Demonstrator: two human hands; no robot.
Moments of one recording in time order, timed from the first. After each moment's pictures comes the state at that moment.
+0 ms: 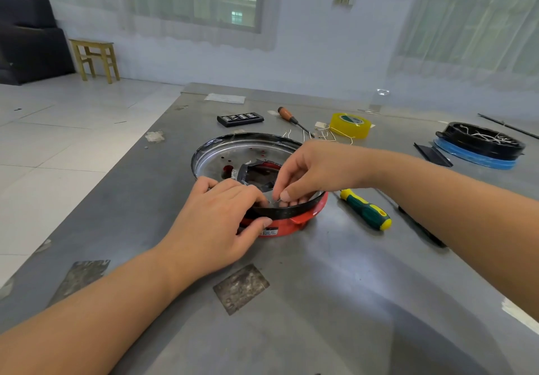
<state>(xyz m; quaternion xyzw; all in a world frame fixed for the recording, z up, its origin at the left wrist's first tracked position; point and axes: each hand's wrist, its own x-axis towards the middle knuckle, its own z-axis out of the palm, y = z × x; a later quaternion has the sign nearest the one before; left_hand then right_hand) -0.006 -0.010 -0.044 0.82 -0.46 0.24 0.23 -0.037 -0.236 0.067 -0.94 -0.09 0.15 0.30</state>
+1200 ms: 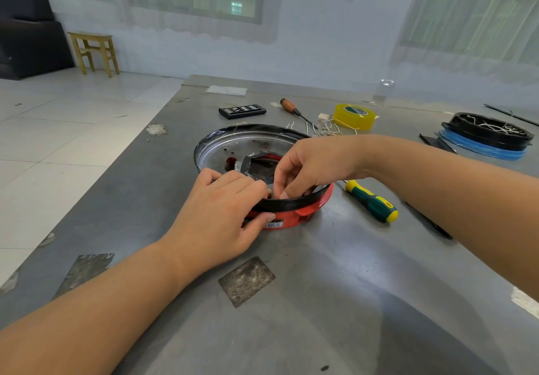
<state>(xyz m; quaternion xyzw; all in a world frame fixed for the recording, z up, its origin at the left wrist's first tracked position) -0.002 -0.009 -0.049 0.80 -0.48 0.30 0.20 -0.021 -0.225 0.064 -0.94 -0.07 0.22 0.26</state>
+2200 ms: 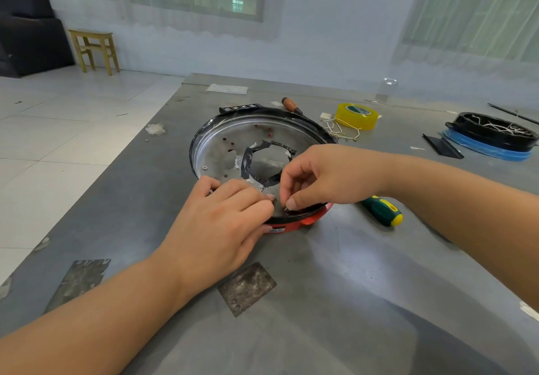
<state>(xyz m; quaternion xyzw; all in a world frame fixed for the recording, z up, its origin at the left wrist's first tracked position) -0.004 0.000 -0.057 0.76 -0.51 0.37 0.15 -0.048 -0.223 0.062 -0.96 -0.12 0.13 0.22</state>
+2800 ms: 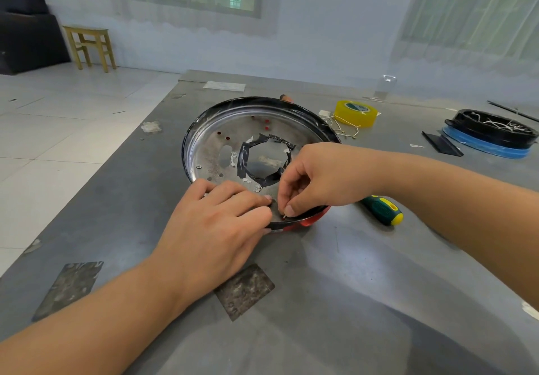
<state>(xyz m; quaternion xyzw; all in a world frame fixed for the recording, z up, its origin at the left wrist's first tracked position) -0.008 0.000 -0.054 0.75 -0.51 0.39 0.13 -0.047 -0.216 0.064 -0.97 -0.12 0.13 0.14</state>
